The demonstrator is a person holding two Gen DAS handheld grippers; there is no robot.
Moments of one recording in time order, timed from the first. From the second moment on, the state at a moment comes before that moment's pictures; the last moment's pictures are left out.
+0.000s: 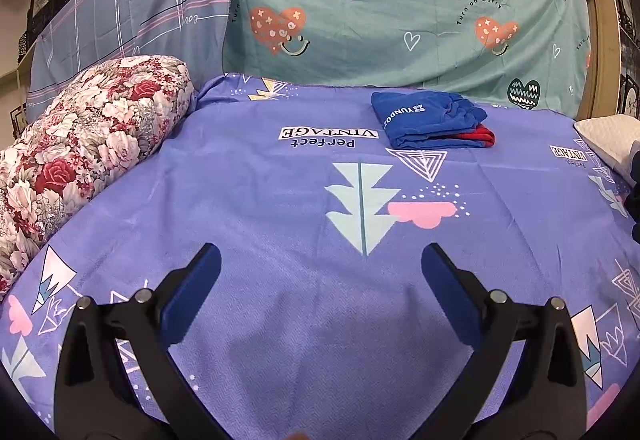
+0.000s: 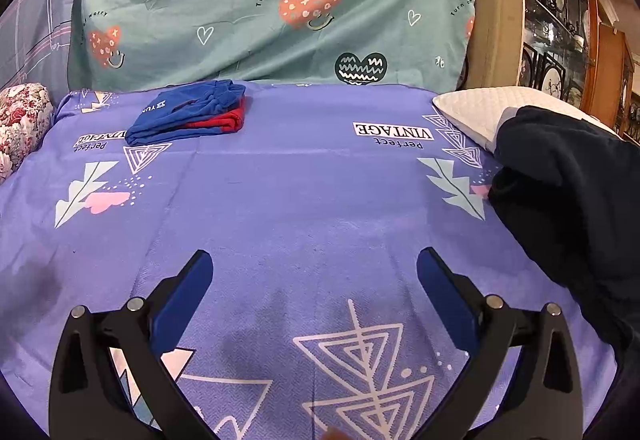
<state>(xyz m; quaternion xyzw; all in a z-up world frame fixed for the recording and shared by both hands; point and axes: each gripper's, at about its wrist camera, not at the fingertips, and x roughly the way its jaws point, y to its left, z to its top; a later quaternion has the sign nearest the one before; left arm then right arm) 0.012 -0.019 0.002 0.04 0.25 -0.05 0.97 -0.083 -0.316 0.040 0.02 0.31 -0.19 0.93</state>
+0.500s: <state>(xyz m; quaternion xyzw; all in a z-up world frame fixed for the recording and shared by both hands) 0.009 -0.021 0.003 0.05 0.24 -0.05 0.97 -0.081 -0.316 0.039 0.02 0.32 -0.19 0.93</state>
